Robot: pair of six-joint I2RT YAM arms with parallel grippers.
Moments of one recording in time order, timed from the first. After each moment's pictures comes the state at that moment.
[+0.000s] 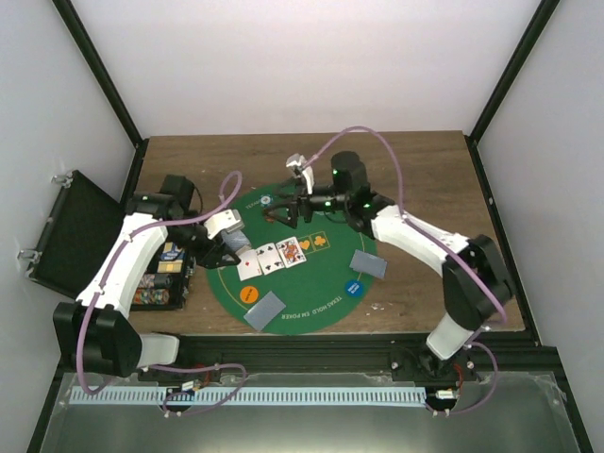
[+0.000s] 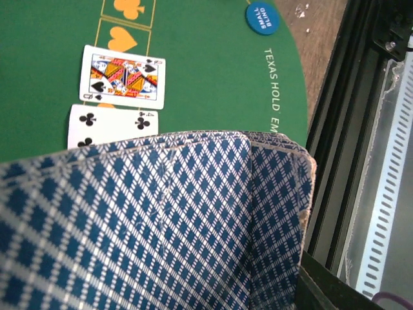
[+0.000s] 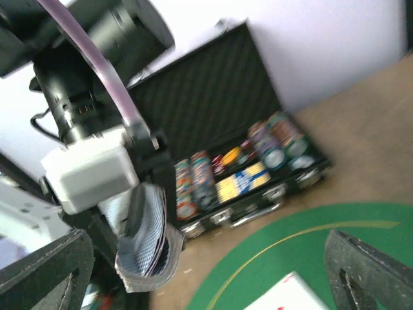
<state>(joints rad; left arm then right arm) -0.14 1.31 1.16 -1.27 0.67 0.87 0.63 1.60 1.19 0.19 -0.83 0.18</state>
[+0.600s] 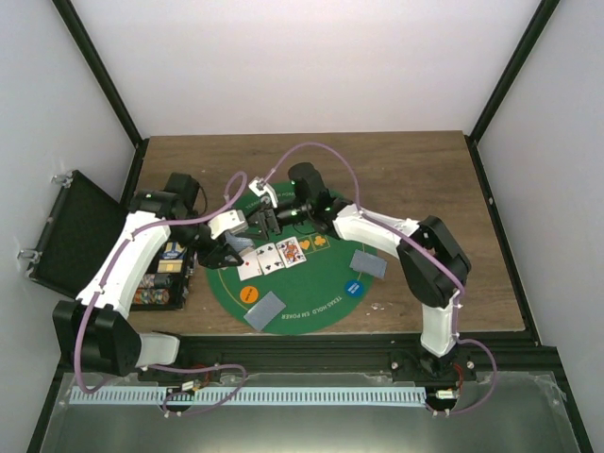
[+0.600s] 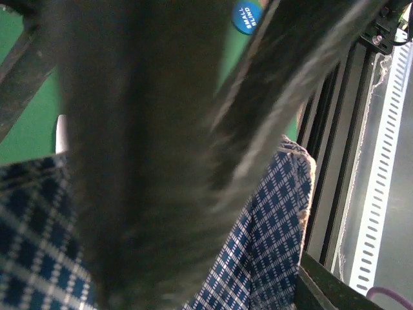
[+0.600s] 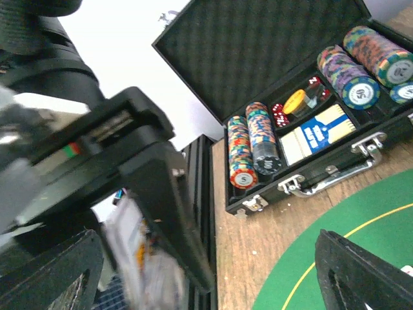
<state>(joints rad) -0.19 1.32 1.21 -1.31 0.67 0.89 0.77 1.88 1.35 0.20 -1.00 0.45</state>
